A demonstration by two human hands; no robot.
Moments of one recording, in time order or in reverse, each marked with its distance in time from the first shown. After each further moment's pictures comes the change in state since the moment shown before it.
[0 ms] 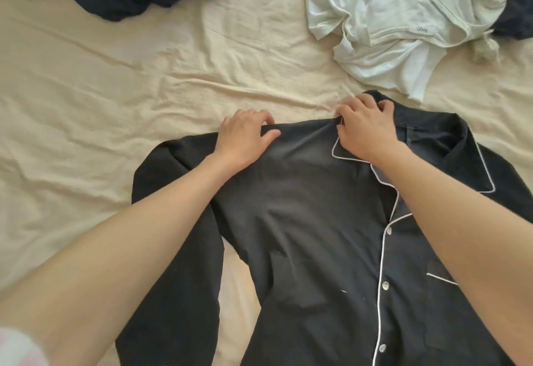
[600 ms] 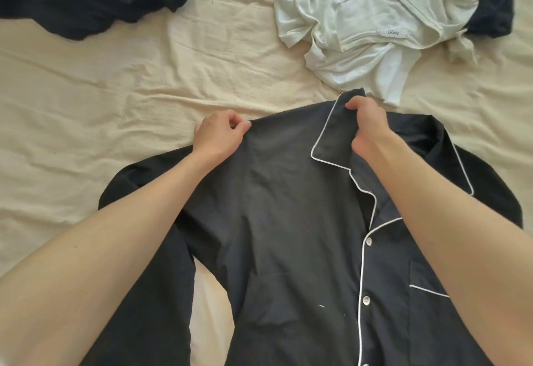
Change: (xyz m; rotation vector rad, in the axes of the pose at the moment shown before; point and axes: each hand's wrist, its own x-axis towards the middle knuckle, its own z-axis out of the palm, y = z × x) left_hand 0.035 0.014 0.001 -0.230 -0.016 -0.315; right_hand 0.021 0.026 -0.019 1.754 0.068 1.012
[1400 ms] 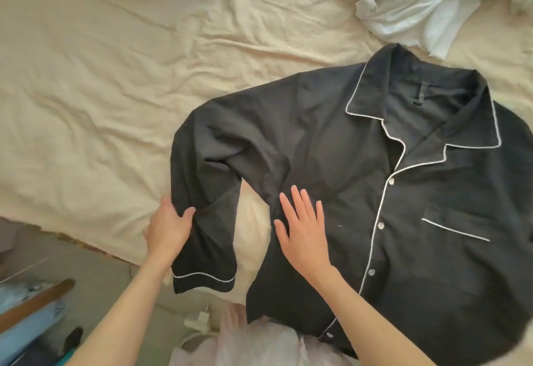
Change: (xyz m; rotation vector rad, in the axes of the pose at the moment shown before) left_hand -0.249 -0.139 -0.053 0.100 0.021 -0.700; right_hand -0.211 0.236 -0.043 -1.407 -0.482 -0.687
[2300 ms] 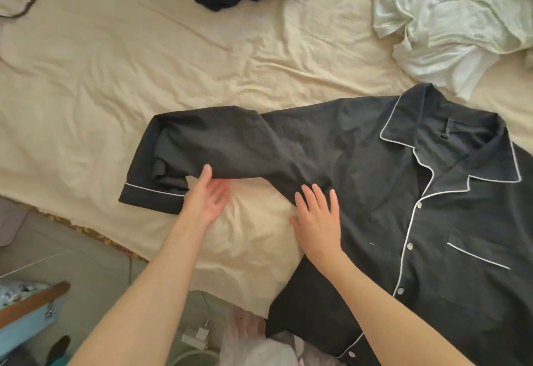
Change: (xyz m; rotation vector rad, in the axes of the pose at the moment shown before) left_hand 0.048 0.011 -0.038 -1.459 -0.356 -0.391; right_hand 0.028 -0.067 -0.022 -0.346 0.187 -0.105
